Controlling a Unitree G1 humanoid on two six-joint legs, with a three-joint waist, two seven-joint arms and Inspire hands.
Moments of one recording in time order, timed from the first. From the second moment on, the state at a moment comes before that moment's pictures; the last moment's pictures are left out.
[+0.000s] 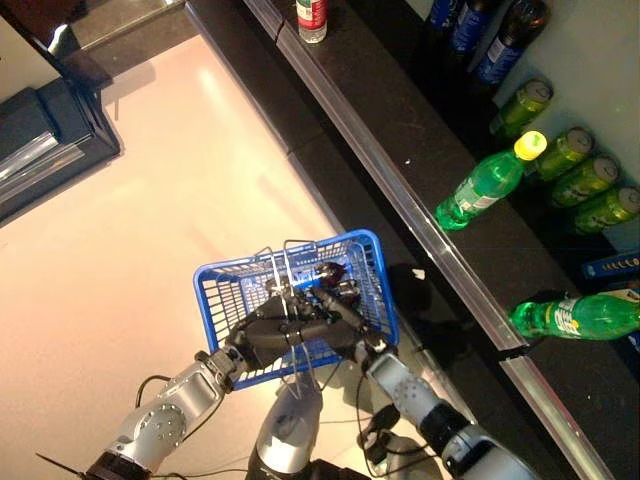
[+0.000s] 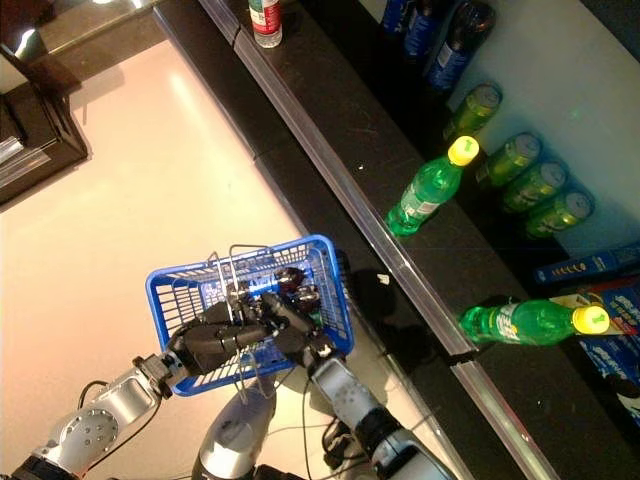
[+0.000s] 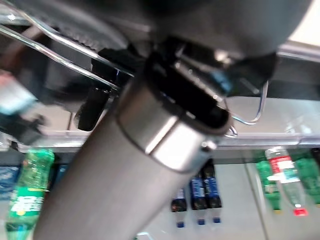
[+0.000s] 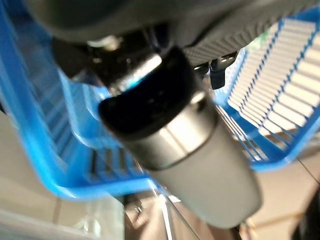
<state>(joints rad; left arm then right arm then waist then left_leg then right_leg) 0.05 0.62 -0.27 -0.03 -1.28 0.20 -0.38 -0.29 -0.10 0.50 0.72 1.43 0.00 0.16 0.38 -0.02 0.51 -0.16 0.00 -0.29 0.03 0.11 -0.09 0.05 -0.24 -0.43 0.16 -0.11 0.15</state>
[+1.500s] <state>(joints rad) 0.20 0.24 0.13 0.86 -1.14 -0.07 -0.19 0.11 -0.16 0.22 0.84 0.94 0.16 0.48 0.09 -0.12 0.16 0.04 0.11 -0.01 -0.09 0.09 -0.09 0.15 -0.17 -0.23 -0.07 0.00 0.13</state>
